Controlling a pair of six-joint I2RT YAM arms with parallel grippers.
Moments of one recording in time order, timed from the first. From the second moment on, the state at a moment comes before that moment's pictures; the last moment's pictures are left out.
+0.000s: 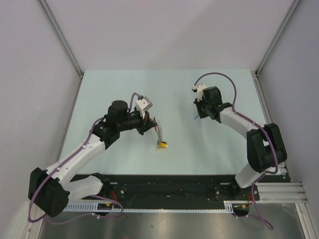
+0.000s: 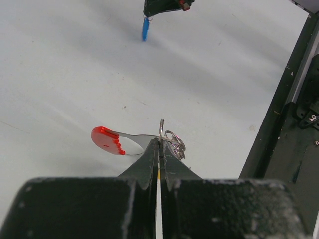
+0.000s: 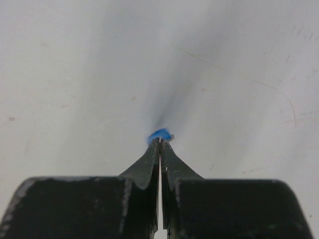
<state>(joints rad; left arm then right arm) -0.54 1.10 0.83 -0.16 0.51 0.03 0.34 1.66 1.07 -0.22 -0.01 -0.11</state>
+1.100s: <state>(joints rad) -0.53 1.02 0.85 -0.25 0.42 0.10 0.48 1.02 0.47 0.29 -0.60 0.15</state>
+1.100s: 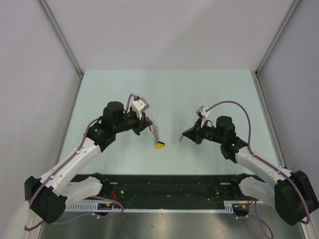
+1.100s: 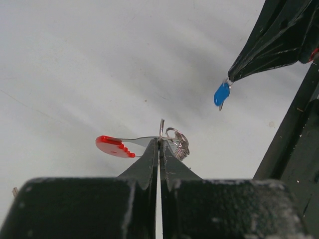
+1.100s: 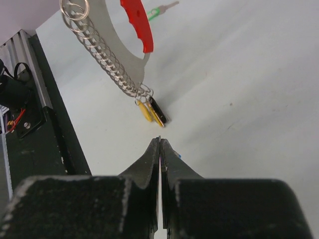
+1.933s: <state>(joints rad) -0.53 1.03 0.86 -0.30 0.34 0.10 0.49 0.94 0.46 -0.10 0.25 0.53</state>
